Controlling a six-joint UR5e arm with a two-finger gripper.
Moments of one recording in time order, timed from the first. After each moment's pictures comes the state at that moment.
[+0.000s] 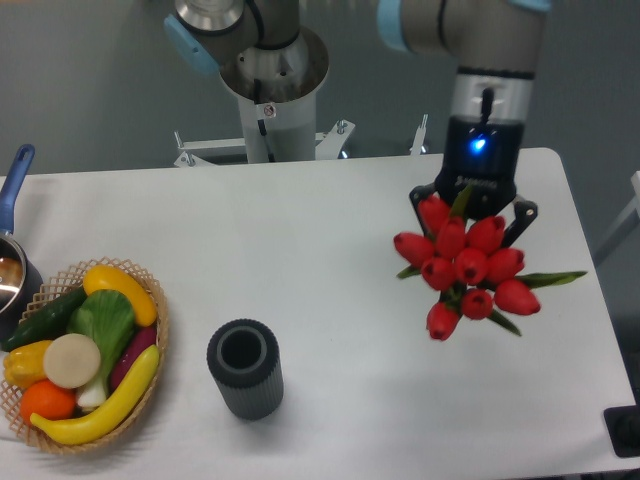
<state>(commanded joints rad) 2.66 -1.78 -1.60 -0.80 1.23 0.95</state>
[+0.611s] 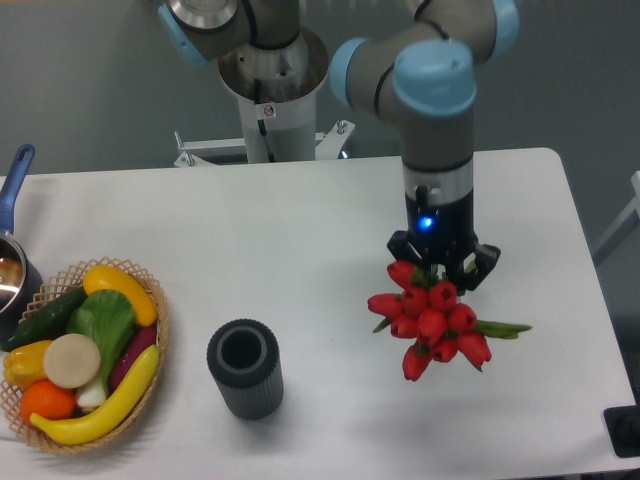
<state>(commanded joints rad) 2.55 -1.92 -1.62 -0.80 1.65 1.07</state>
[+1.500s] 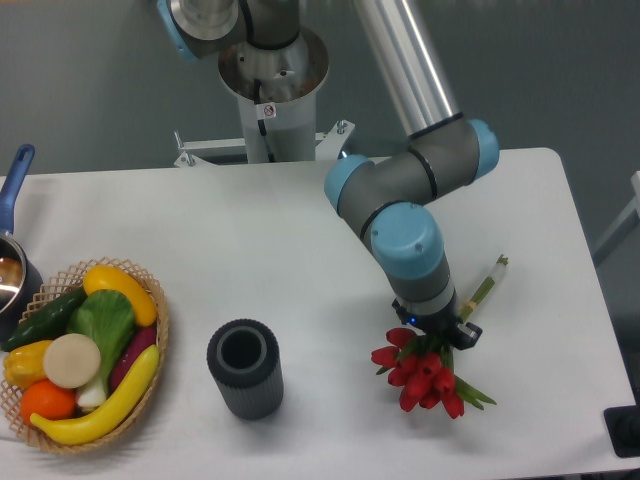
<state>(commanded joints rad) 2.49 -2.16 -1.55 -0.80 1.81 1.15</state>
